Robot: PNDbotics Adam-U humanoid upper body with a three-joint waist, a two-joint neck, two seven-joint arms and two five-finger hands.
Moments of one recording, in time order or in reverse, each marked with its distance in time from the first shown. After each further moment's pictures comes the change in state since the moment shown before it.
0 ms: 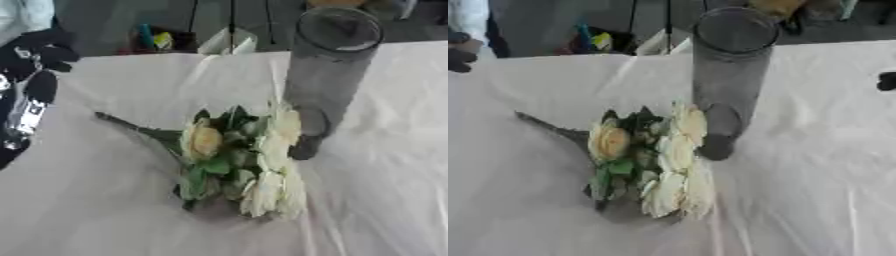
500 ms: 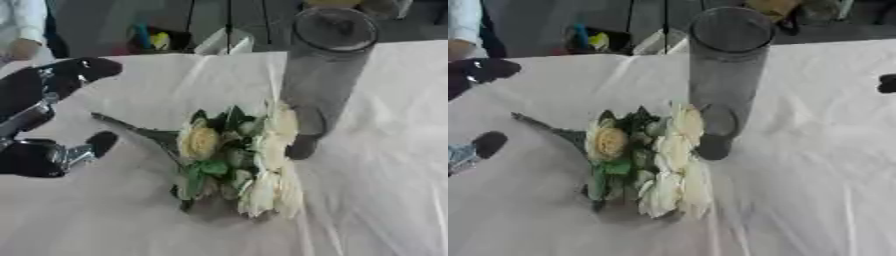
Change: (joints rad) left arm -0.067 0.142 -0.093 0.000 -0.190 0.006 -0.193; right arm 0.000 0.000 0.010 0.000 -0.006 0.002 0.011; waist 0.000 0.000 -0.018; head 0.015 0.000
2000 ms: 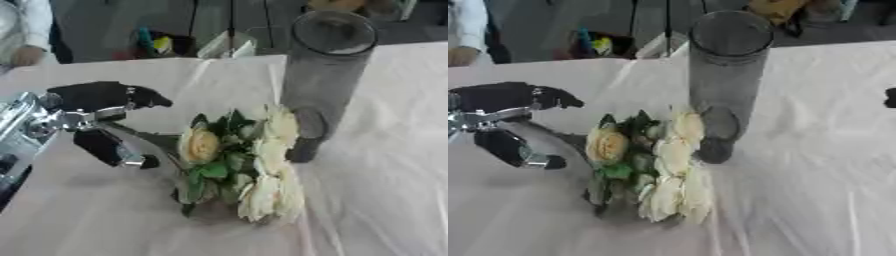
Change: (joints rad) left arm -0.302 -0.110 -0.167 0.414 -0.084 -0.038 -0.307; right arm -0.001 0.000 0.019 0.000 -0.006 0.014 0.039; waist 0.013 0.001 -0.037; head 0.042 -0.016
